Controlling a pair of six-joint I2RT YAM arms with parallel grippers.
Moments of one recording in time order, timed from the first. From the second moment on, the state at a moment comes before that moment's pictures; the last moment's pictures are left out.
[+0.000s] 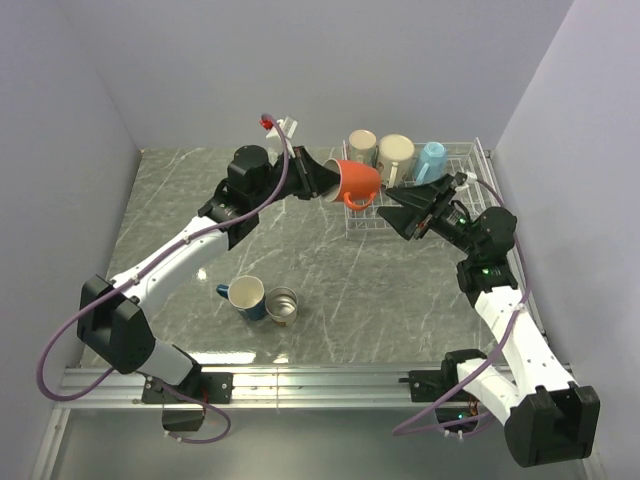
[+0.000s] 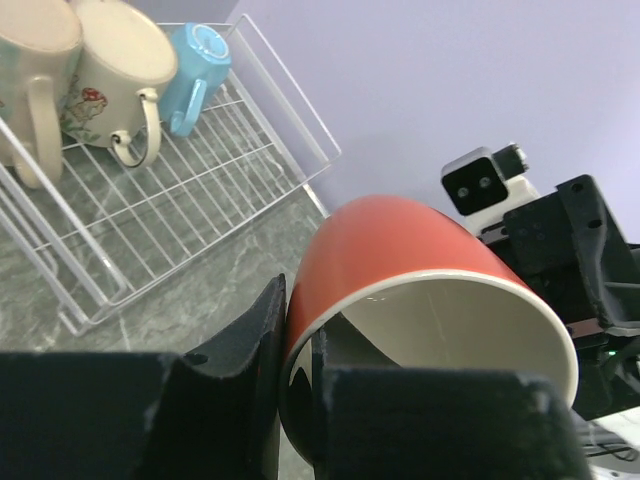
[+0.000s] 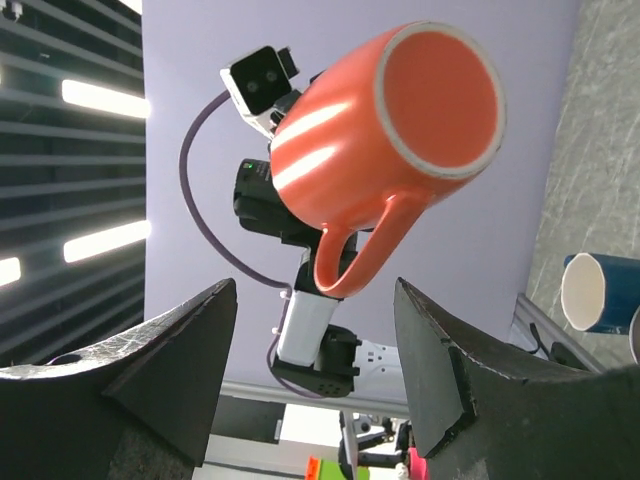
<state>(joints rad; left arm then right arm) -0.60 1.47 1.29 0.13 0.35 -0.71 0.11 0.93 0.70 0.44 -0.79 1.72</state>
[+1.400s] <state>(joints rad) -0.62 1.55 1.39 0.13 0.40 -0.76 0.17 1.18 0.86 0.63 -0.84 1.80</state>
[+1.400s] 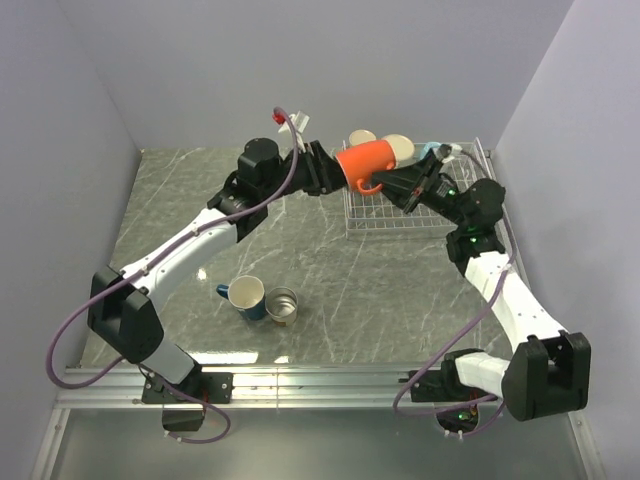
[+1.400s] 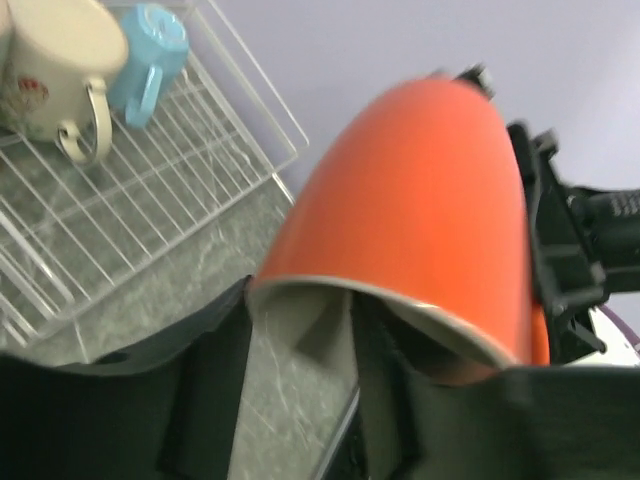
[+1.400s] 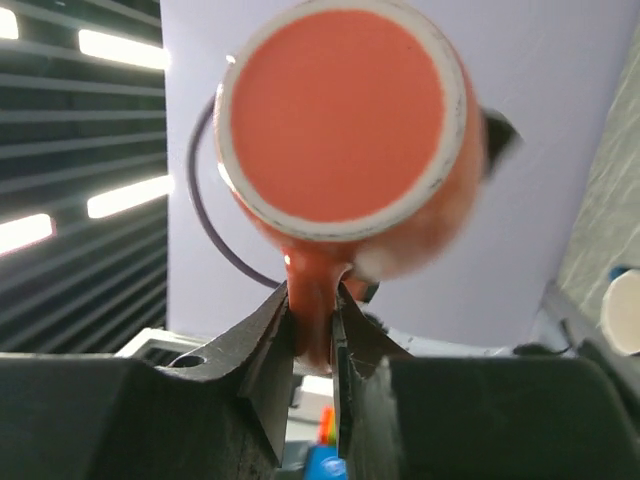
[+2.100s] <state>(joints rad) -0.59 1.32 1.21 -0.05 0.29 -0.65 -0.12 1.23 1.22 0.02 -0.82 1.32</state>
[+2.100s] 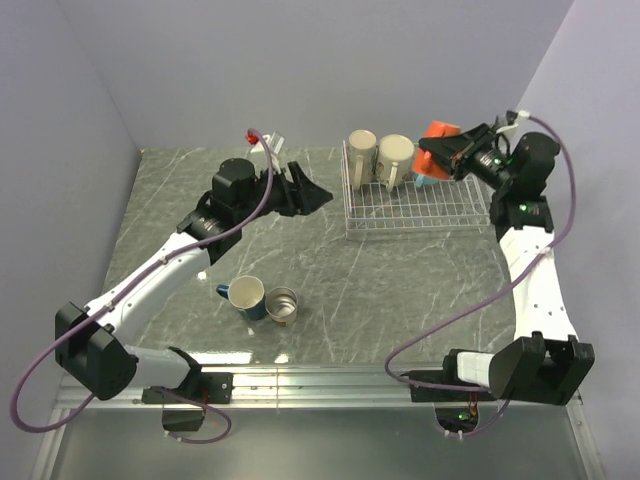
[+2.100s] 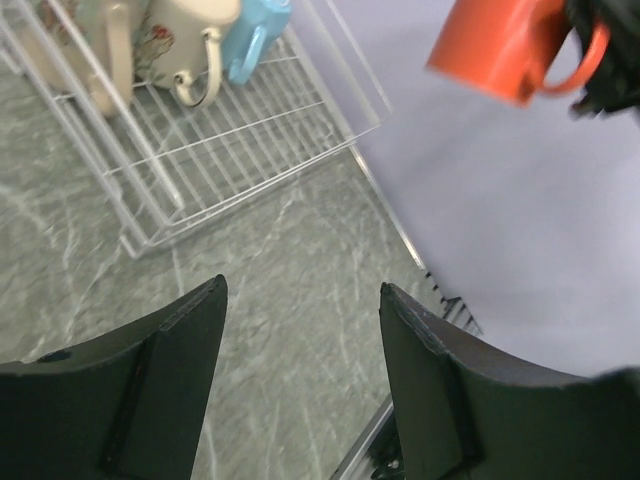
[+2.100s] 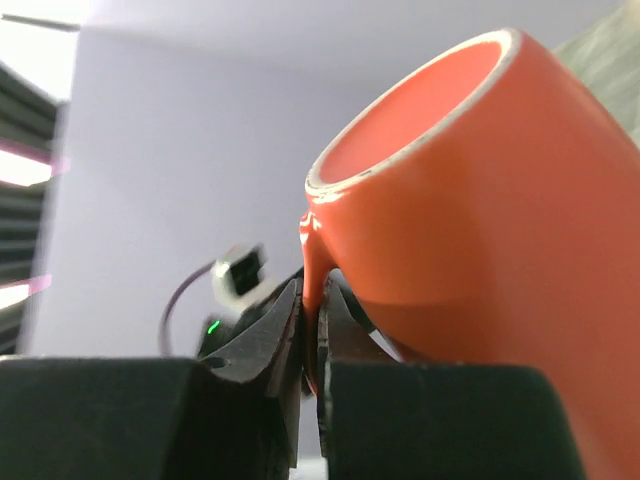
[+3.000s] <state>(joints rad) -0.59 0.91 0.83 -0.13 0.05 -0.47 -0.22 1.69 1.05 0.27 -0.46 0.77</state>
